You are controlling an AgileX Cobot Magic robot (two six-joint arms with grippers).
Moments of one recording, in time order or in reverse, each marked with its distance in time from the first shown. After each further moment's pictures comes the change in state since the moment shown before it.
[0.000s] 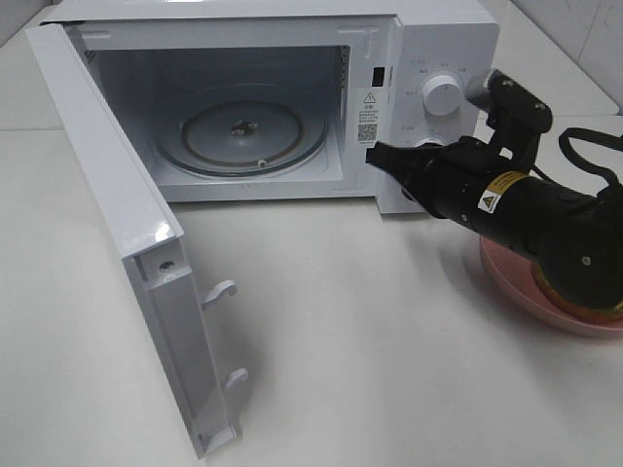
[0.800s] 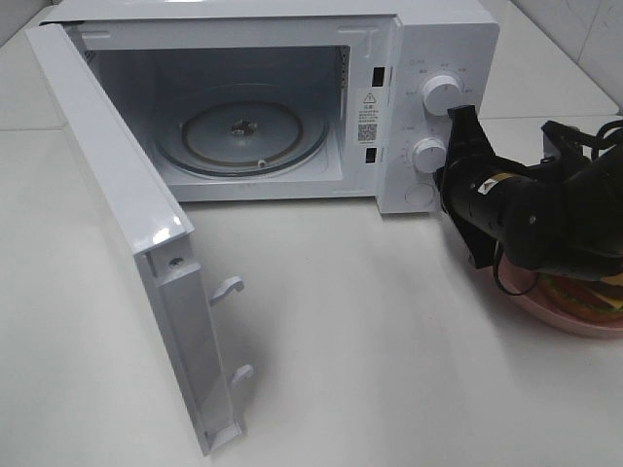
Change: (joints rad) left arm 0.000 0.000 0.000 0.000 0.000 0.000; right arm 0.000 0.099 -0.105 0.548 0.122 0.658
